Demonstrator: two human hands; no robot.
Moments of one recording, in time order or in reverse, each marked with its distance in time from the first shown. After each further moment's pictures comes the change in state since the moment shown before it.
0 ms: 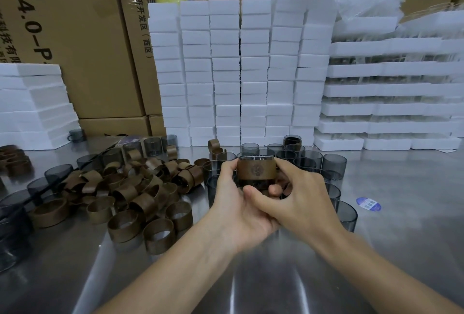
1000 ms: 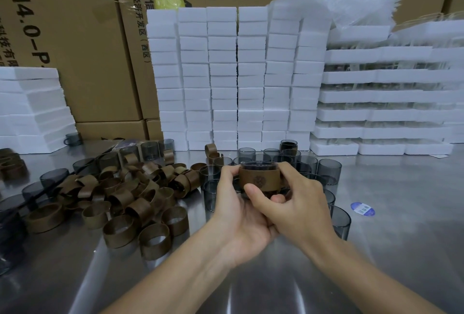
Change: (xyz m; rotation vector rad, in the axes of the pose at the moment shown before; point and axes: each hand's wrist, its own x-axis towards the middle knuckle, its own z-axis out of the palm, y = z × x) left_hand -0.004 -0.009 0.005 0.057 0.025 0.052; right_hand -0.004 -0.003 0.000 -0.009 0.121 0.049
